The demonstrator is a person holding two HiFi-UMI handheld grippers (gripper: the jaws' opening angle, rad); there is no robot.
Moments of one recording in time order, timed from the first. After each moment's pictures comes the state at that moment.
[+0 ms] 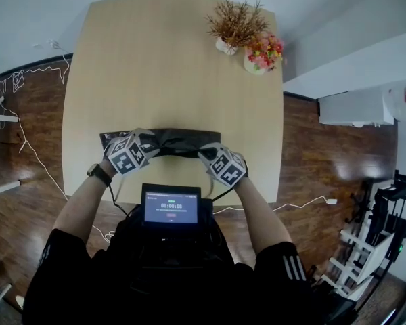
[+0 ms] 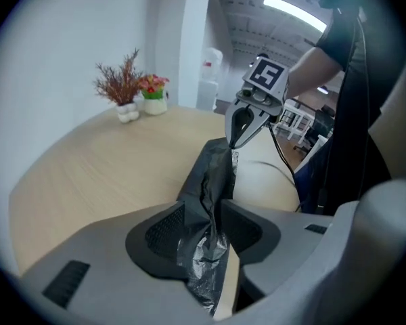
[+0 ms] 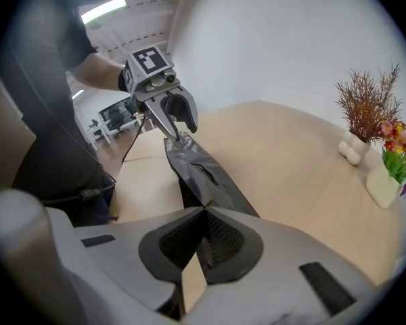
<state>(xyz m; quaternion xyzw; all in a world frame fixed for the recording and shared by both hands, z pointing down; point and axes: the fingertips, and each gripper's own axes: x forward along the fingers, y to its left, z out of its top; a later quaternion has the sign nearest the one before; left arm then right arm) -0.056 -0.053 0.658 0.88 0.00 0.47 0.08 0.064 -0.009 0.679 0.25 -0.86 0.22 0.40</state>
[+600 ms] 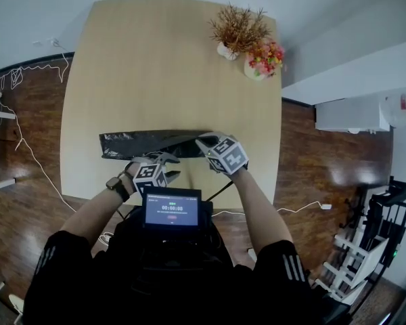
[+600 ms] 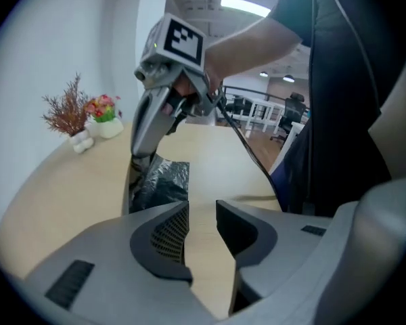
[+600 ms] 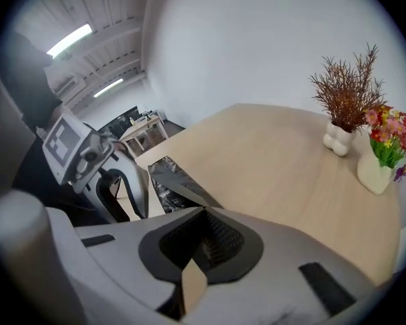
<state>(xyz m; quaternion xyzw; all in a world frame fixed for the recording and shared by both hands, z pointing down) 0.010 0.035 0.650 0.89 0.08 0.44 0.00 0.071 -0.065 0.646 0.30 -0.83 0.30 0.35</state>
